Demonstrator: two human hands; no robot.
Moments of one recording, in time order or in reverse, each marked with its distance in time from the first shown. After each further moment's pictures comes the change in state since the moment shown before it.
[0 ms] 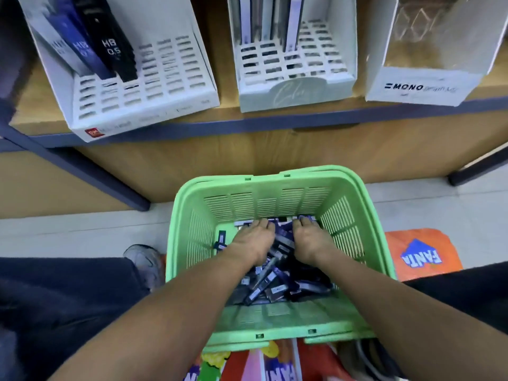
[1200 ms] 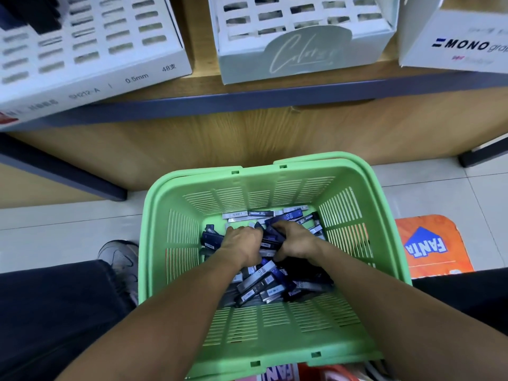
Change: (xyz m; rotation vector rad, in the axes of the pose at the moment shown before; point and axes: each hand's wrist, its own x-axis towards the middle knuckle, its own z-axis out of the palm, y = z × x) left_hand 0.048 -0.018 0.056 -0.066 -0.117 -0.016; right_hand 0.037 0.005 0.035 0.795 -0.324 0.059
